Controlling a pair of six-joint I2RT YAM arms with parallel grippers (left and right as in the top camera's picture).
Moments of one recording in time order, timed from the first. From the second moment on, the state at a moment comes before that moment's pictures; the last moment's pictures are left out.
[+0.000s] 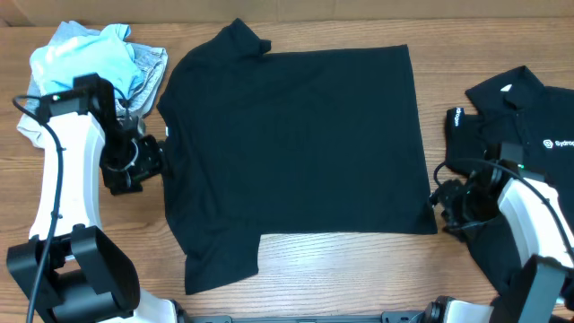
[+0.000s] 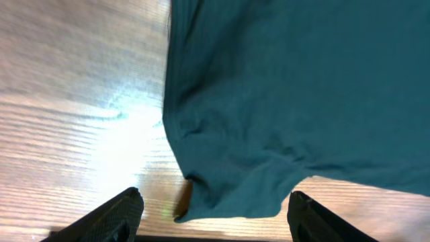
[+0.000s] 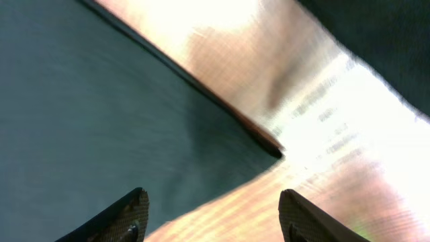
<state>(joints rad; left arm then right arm) 0.24 1.72 1.45 -1.41 0.18 -0.13 -0.31 1.48 0.84 -0.98 -0.26 0.55</state>
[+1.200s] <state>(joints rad) 0.24 1.57 0.85 -1.03 0.22 -0.25 -0.31 1.50 0.68 -0.74 -0.23 0.63</state>
